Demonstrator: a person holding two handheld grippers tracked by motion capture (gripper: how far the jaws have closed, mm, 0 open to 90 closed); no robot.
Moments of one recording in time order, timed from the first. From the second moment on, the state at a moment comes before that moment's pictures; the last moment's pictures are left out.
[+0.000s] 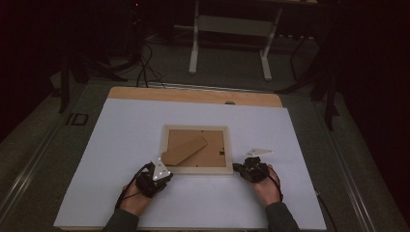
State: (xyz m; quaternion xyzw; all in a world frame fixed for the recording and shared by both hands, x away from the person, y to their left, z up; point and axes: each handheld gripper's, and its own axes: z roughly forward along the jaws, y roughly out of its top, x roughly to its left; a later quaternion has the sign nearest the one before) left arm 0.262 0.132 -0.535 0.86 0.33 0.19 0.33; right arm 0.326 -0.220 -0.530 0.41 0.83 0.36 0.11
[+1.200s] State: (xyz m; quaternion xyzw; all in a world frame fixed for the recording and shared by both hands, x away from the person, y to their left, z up) left arm 0.271 0.161 -0.532 0.84 0.37 0.20 0.35; right arm 0.303 -0.199 -0.529 0.32 0.87 0.36 0.09
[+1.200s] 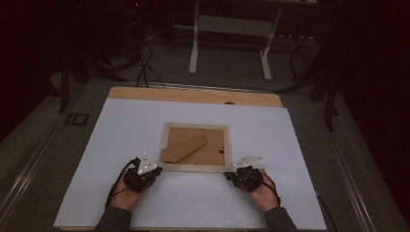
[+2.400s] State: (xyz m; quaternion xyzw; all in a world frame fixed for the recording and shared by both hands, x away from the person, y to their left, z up) left arm 0.271 0.188 -0.515 0.80 0.40 0.18 0.41; right arm 0.310 -0.224 -0.515 0.36 0.84 0.39 0.12
